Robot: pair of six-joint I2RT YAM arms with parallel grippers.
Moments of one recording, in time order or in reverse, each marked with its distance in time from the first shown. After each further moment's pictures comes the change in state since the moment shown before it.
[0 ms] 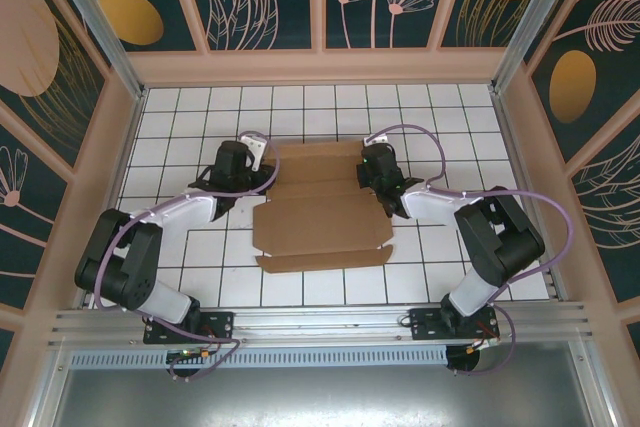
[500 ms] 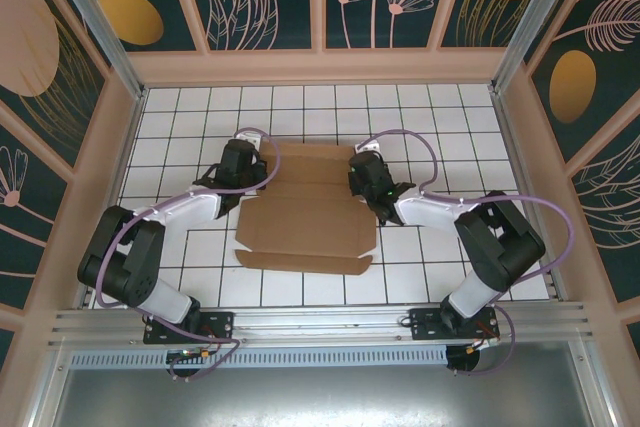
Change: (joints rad) left arm -0.033 0.018 0.032 -0.042 -0.233 -0.108; right arm 0.098 -0.023 0.008 -0.087 0.096 0.088
